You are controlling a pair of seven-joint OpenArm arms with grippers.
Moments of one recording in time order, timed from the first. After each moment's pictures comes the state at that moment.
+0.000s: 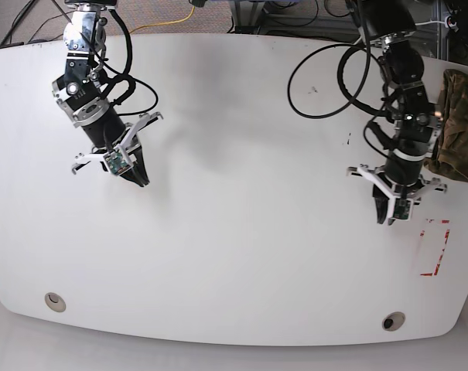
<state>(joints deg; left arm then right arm) 1.1 -2.6 -15.1 105.9 7.4 -22.0 29.5 -13.5 10.9 13.3 105.7 -0.8 36.4 -16.2</state>
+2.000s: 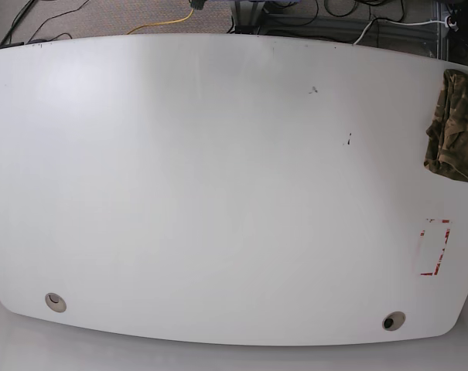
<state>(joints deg) 66.8 0.3 -5.4 100.6 12.3 -18.2 3.6 -64.6 8.0 13.3 75.8 12.4 25.5 11.2</state>
